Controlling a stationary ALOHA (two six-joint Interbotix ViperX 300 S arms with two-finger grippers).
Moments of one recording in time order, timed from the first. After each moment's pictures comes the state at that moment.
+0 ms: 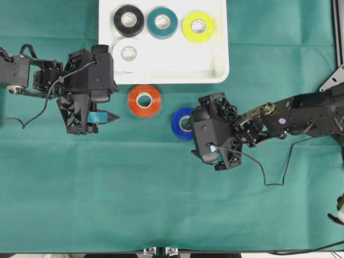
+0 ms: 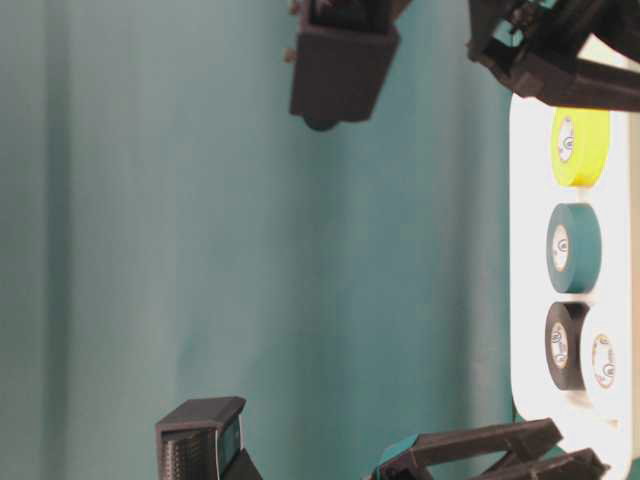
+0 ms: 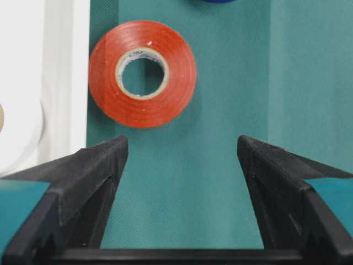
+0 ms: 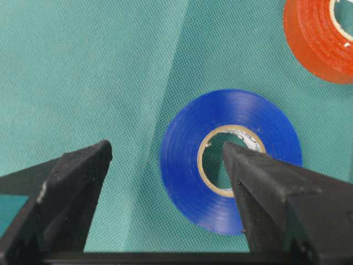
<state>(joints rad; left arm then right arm) -0.02 -0.20 0.78 -0.02 0.27 -0.04 0.21 0.07 0.73 -0.64 0.09 0.73</state>
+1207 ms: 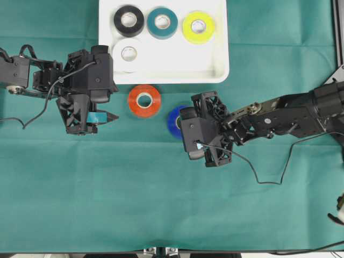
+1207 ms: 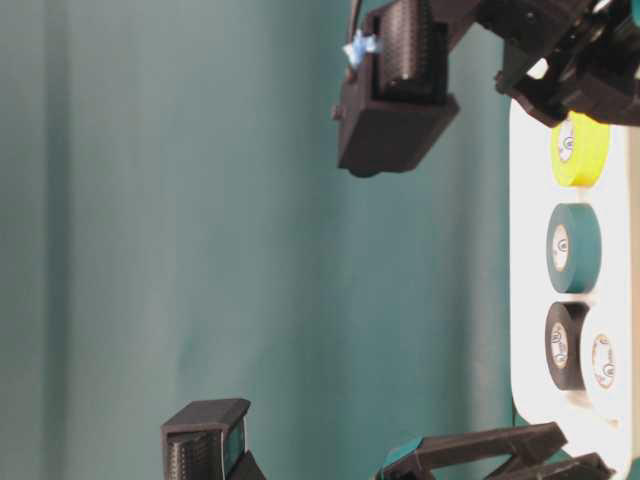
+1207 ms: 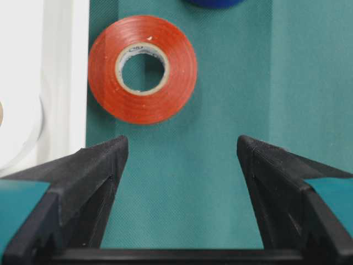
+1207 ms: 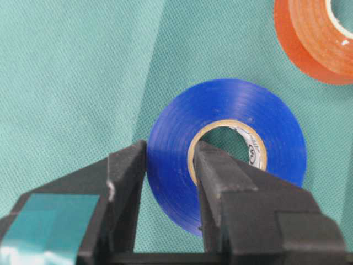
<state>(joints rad) -0.02 -0.20 0.78 -0.02 0.27 -0.04 0.19 0.13 0.68 -0.64 0.11 0.73</state>
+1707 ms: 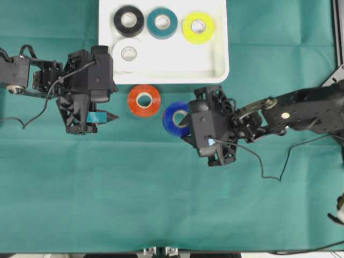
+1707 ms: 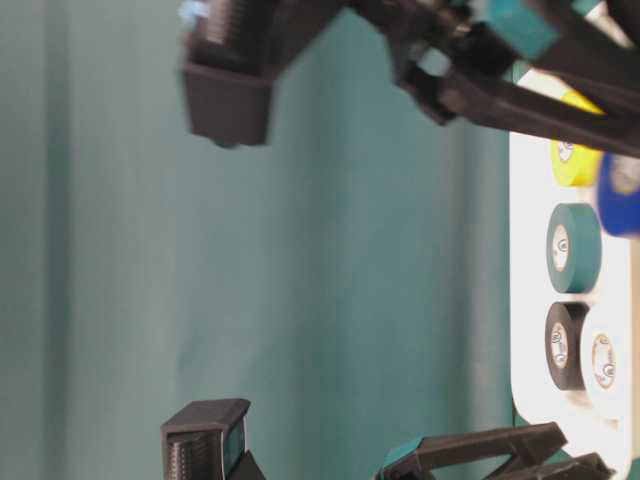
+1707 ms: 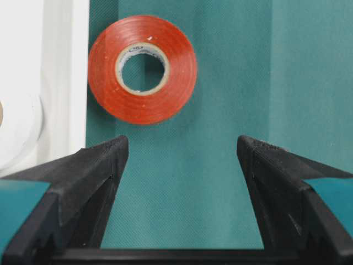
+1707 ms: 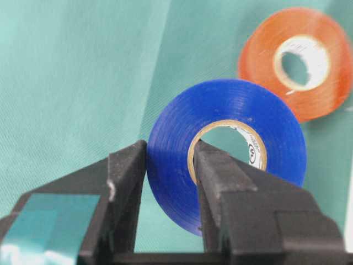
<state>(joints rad) -0.02 -0.20 0.78 -0.02 0.27 -0.04 0.19 -0.02 0.69 -0.64 0.15 0.73</state>
